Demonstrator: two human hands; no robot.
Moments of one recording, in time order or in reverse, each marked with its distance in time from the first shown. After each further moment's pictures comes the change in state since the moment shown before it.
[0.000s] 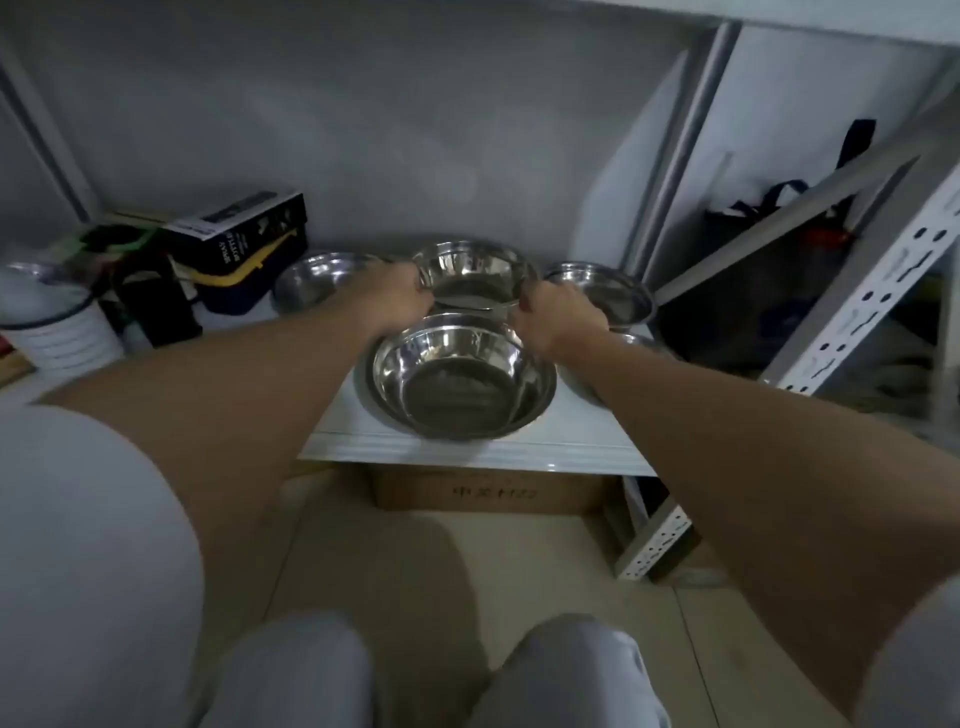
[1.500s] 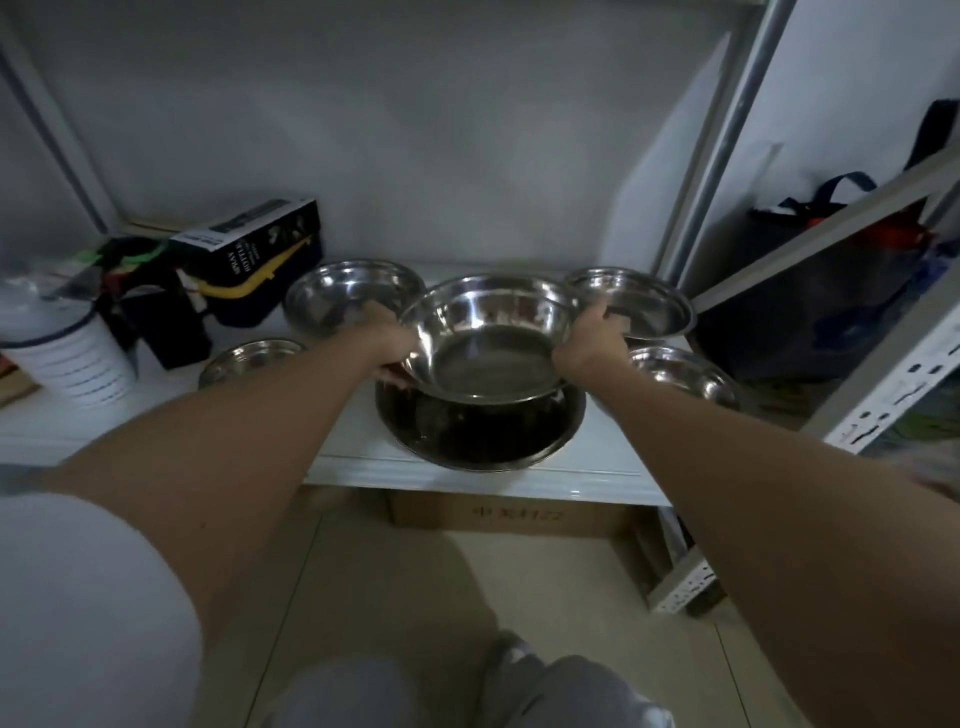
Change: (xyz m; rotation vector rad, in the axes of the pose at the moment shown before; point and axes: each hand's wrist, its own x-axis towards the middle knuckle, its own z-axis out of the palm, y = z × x) left_hand 0.037 -0.035 0.057 -0.746 -0.160 -0.503; right_hand 0.035 0.026 0.045 0.251 -0.010 0.323
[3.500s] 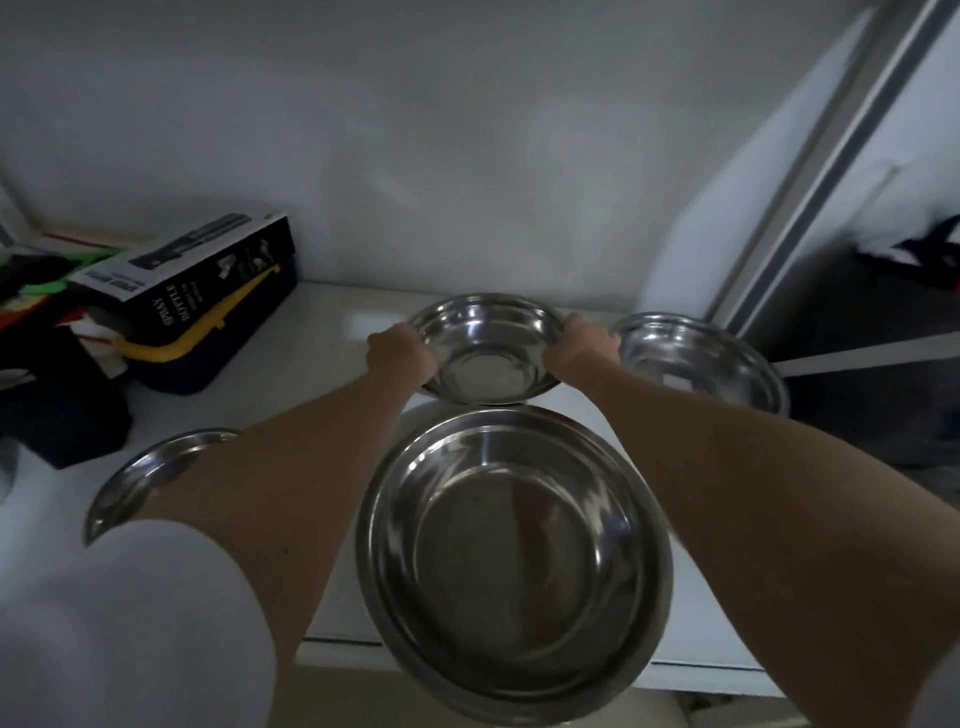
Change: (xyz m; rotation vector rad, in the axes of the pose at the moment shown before) left_hand 0.179 0.032 0.028 0.583 0.267 0.072; right_hand 0.191 -0.058 0.068 -0.136 -0.060 0.010
